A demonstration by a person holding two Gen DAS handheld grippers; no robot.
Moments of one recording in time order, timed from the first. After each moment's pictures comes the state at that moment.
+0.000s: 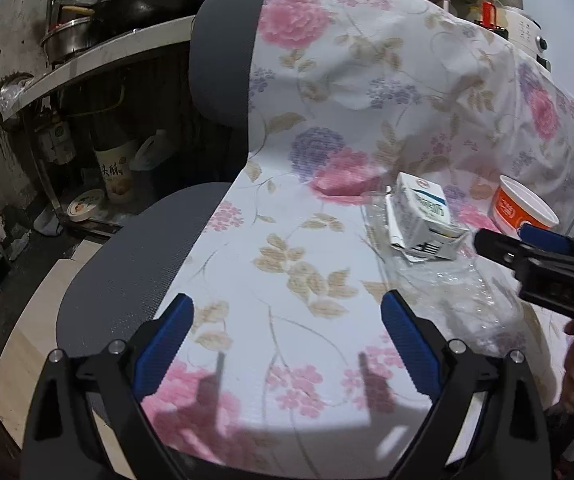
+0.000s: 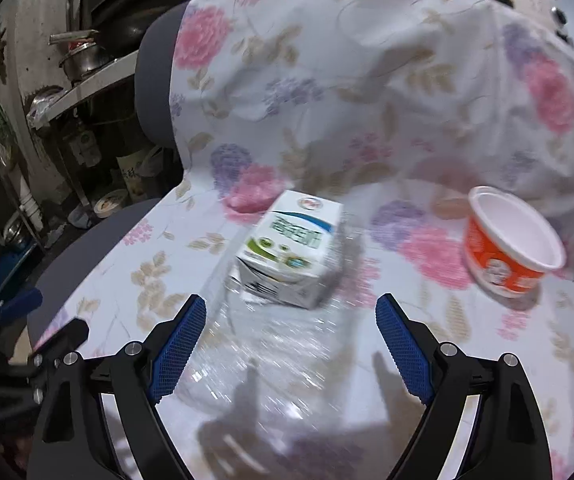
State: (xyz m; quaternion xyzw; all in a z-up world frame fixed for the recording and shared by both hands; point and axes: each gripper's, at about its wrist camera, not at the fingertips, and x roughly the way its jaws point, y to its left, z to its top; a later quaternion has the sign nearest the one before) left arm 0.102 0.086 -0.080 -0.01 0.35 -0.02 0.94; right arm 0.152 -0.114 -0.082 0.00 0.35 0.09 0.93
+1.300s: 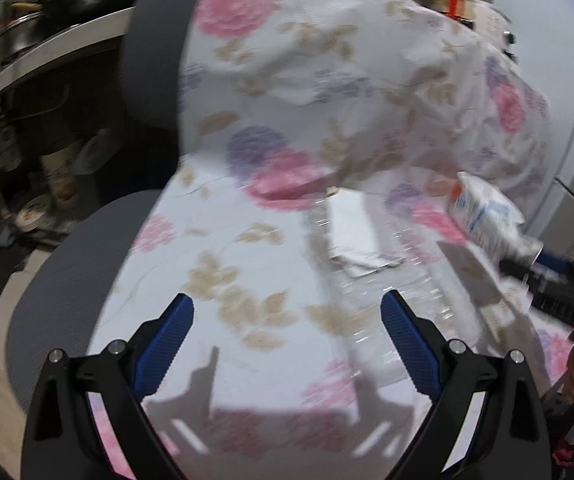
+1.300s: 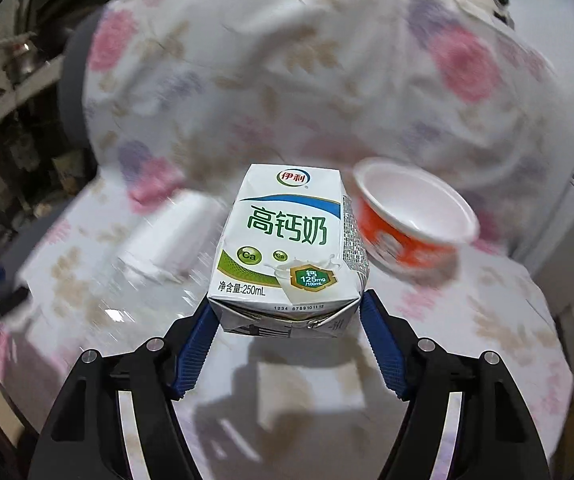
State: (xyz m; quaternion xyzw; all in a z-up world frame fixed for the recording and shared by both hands) left arm 0.134 0.053 -0.075 -0.02 0.37 -0.13 0.92; right arm 0.126 -0.215 -0.093 -0.01 0.37 -0.04 0.93
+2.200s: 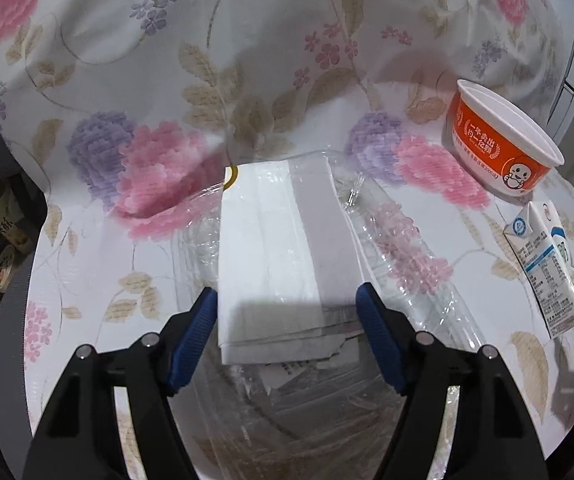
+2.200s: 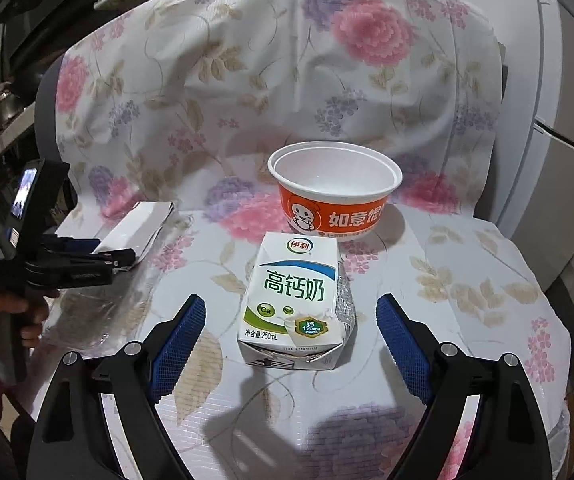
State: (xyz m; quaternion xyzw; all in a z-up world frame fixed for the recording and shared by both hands) left arm 0.246 -0.059 -0.127 0.11 0.47 -0.18 0.86; right arm 0.090 -0.274 -0.093 0.06 0.33 -0.05 0.94
